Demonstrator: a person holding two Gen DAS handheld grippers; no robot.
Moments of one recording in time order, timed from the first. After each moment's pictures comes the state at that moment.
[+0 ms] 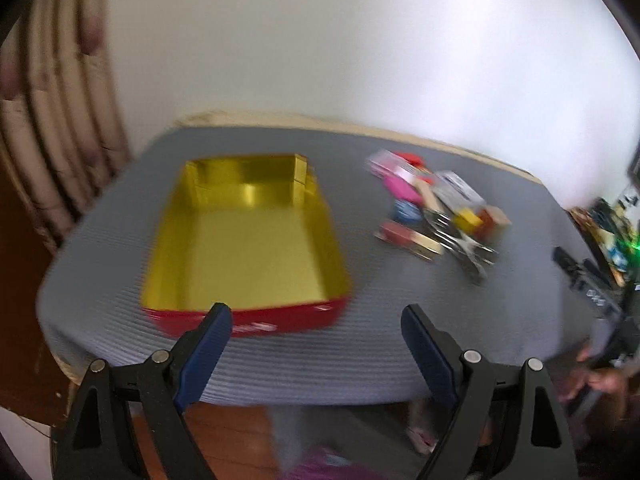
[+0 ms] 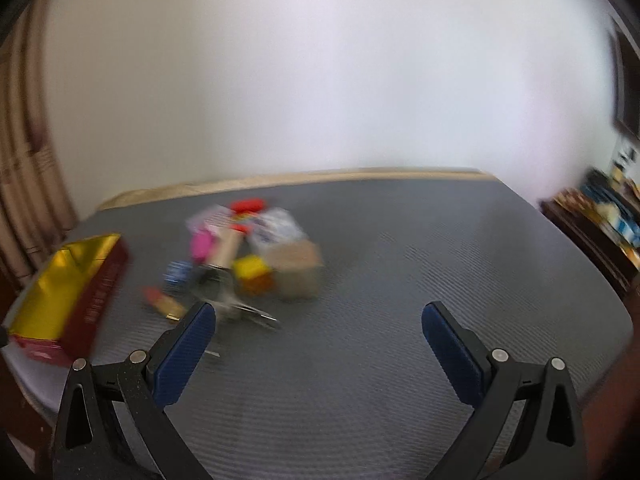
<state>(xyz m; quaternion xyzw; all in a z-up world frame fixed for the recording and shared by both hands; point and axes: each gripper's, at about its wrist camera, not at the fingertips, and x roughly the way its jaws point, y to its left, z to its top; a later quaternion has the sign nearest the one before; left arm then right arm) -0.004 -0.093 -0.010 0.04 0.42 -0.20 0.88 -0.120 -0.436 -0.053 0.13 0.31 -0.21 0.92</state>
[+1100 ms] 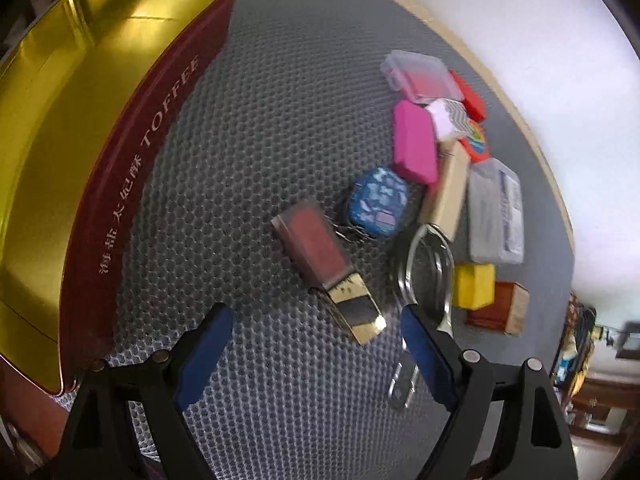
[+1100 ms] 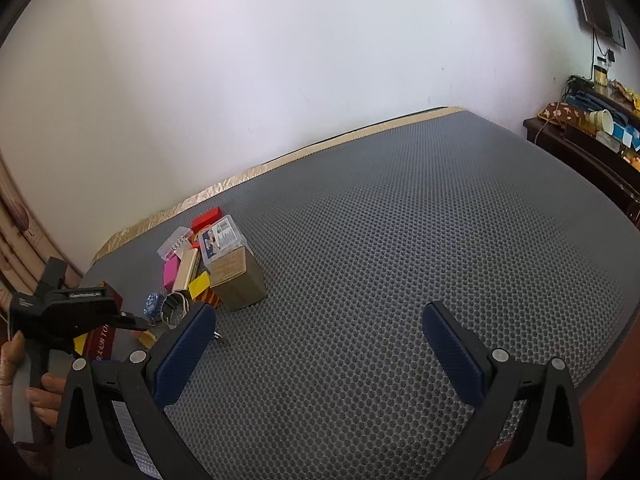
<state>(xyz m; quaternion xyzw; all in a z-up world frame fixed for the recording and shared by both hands) 0.145 -0.250 -0.116 -0.16 0.68 -0.07 0.72 -0.132 -0.509 -0.055 0.26 0.32 -0.20 0.89</state>
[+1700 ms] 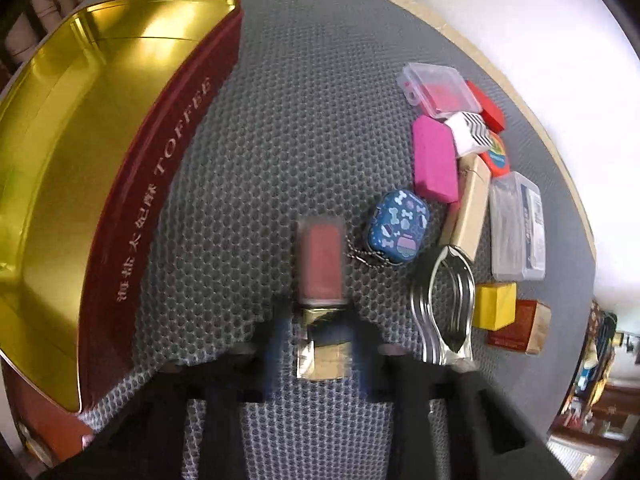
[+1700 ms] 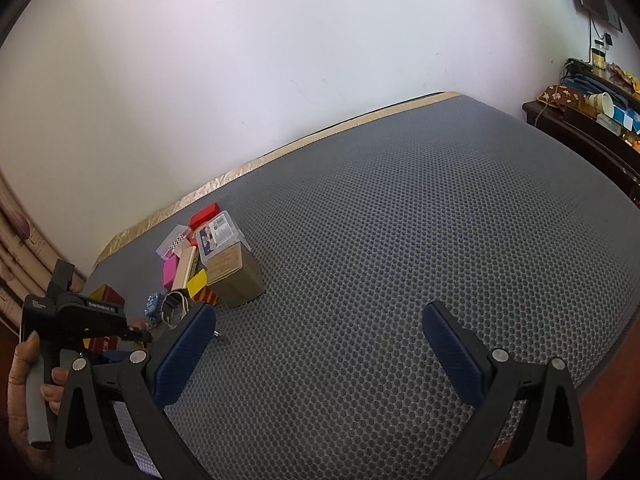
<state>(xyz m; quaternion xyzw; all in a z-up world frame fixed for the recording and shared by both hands) 0.160 -0.246 -0.113 -0.12 0.66 -0.06 0.74 -0.131 -0.514 -0.061 0.28 0.33 -0.20 0.88</state>
